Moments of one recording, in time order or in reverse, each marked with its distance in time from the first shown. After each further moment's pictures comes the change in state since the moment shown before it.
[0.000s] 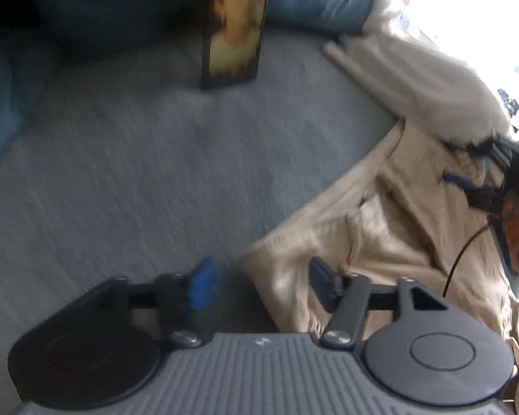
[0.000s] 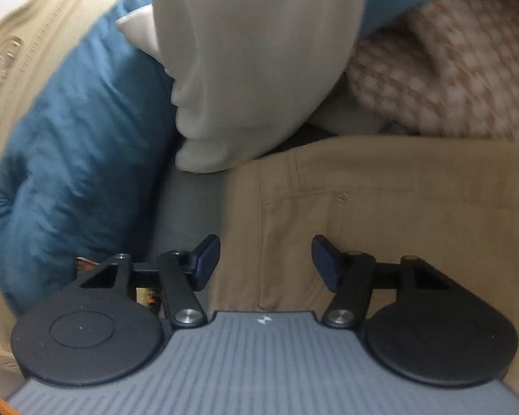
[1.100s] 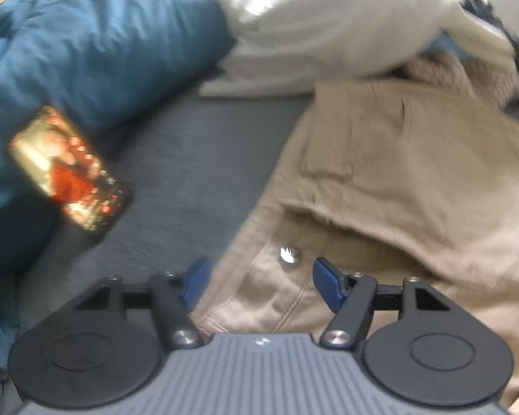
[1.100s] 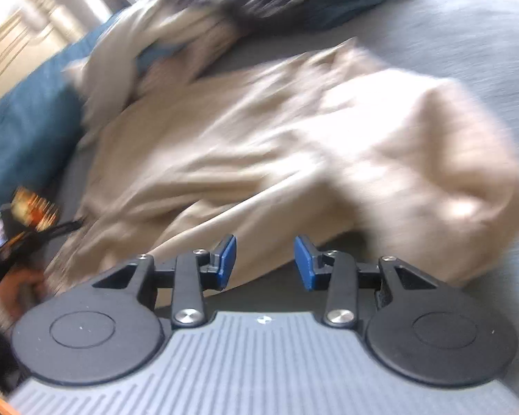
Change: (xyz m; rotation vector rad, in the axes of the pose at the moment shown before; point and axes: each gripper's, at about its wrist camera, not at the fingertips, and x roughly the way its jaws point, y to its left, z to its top) left arm 0.074 -0.183 -0.001 0.556 -0.121 0.296; right arm -0.353 -0.110 -0.266 0.005 -0.312 -0.495
